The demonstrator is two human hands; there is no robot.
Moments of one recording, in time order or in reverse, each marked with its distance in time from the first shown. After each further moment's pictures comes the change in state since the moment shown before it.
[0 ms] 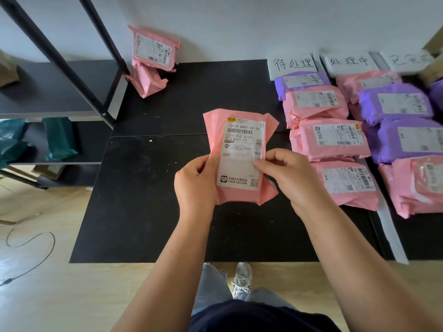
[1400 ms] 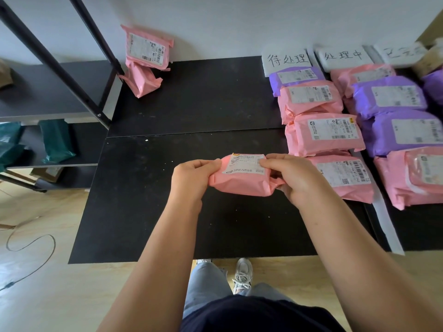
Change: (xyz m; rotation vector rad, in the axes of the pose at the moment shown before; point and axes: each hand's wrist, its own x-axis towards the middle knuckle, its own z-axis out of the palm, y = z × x) left_hand 0.018 -0.001 -0.001 0.014 -0.174 -0.250; right_hand 0.012 0.002 -0.009 0.250 0.075 0.438
